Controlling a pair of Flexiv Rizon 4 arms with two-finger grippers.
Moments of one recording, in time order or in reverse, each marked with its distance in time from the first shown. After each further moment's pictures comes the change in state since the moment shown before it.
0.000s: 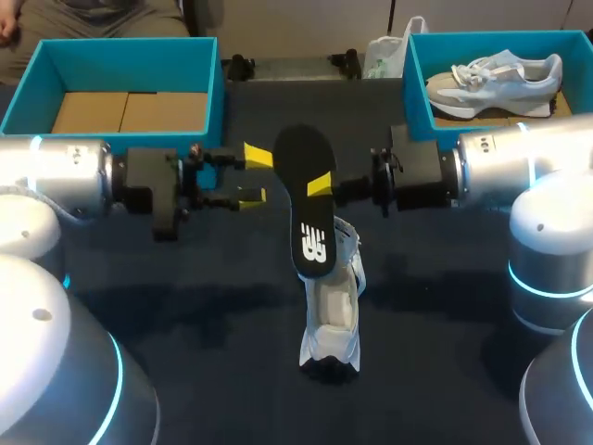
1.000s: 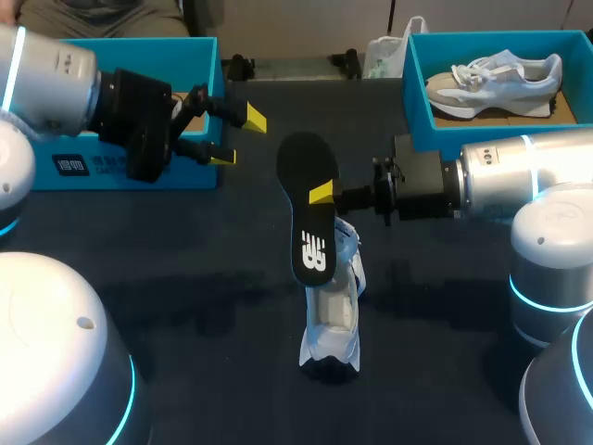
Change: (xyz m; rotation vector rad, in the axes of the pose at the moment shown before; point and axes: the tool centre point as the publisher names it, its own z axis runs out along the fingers) left arm -0.034 0.032 -0.019 0.038 0.389 0.114; right arm -0.004 -0.008 -0.001 -0.024 -0.002 0.013
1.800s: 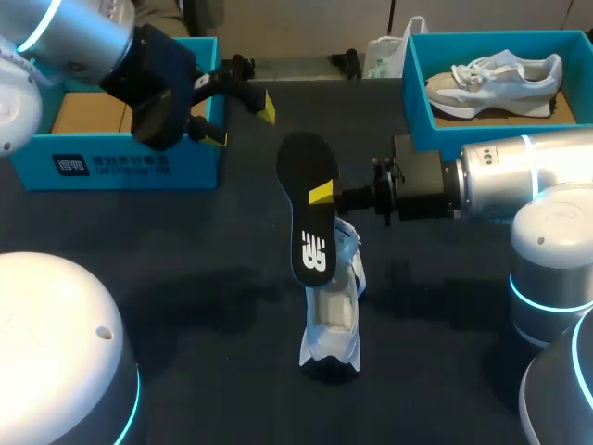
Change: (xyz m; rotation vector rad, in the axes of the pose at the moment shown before) left arm -0.010 0.013 -0.003 0.034 0.308 0.032; right arm 0.000 0.000 0.000 0.000 0.000 0.000
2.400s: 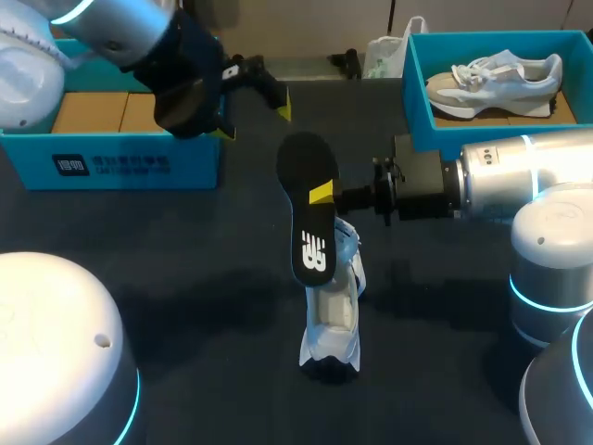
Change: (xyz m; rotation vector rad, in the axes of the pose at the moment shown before) left arm -0.015 0.004 0.008 0.008 0.131 -0.012; right arm 0.000 0.000 0.000 0.000 0.000 0.000
